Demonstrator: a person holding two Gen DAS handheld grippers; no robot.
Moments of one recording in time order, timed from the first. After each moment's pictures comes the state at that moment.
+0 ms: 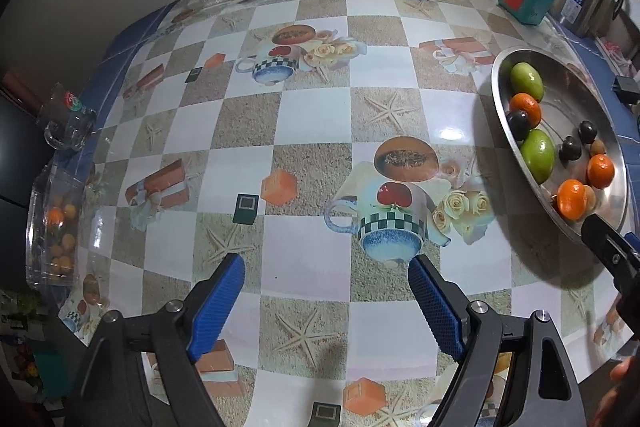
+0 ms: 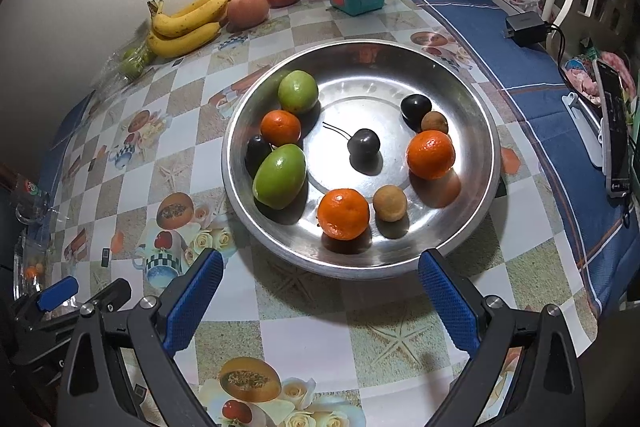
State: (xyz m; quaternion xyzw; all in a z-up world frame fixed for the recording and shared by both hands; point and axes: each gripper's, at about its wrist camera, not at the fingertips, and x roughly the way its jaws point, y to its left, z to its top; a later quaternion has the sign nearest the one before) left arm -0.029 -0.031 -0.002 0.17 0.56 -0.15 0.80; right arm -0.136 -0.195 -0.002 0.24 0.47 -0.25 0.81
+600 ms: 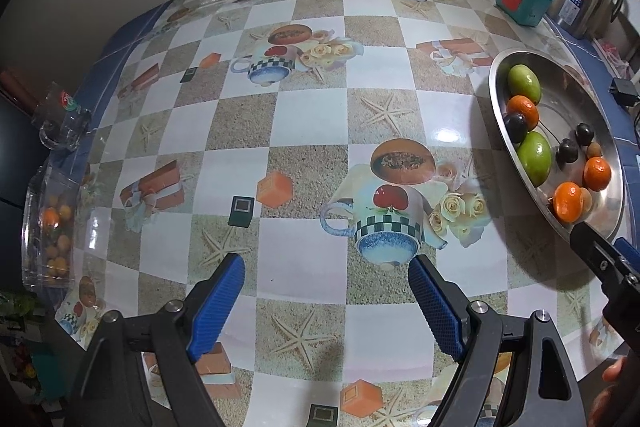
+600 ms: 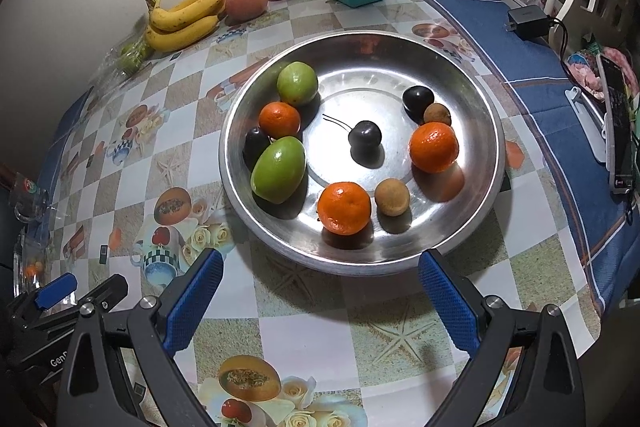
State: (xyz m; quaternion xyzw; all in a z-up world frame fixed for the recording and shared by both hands) left arm -0.026 -0.031 -0.003 0.17 0.56 -0.16 0.79; right arm -0.133 -0.195 -0.008 0.24 0.48 -0.25 0.81
